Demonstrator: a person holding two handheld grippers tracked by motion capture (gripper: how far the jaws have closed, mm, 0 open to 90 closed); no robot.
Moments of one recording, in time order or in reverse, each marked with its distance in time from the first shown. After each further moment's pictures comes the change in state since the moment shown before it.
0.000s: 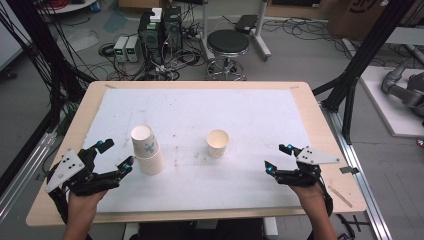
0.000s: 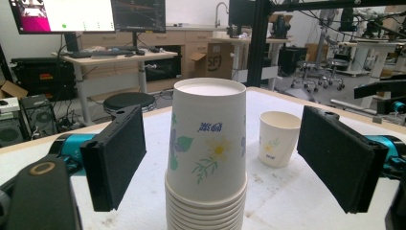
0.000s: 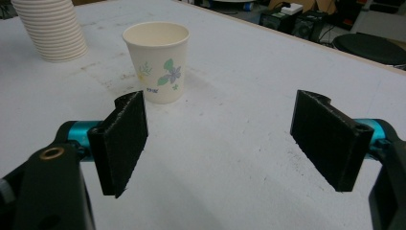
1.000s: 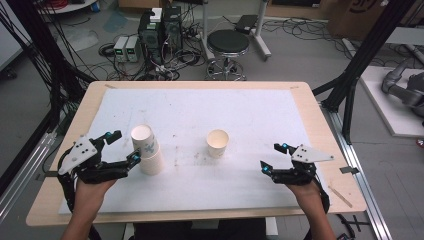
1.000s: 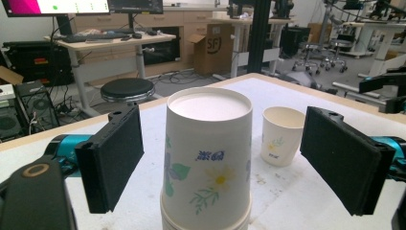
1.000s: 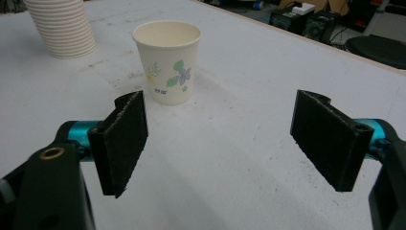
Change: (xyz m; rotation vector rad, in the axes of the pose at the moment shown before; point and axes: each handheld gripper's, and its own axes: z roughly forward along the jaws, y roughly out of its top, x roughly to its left) left arm 0.001 0.019 0.030 0.093 0.004 0.007; right arm 0.003 0.004 0.009 0.006 0.035 -0.029
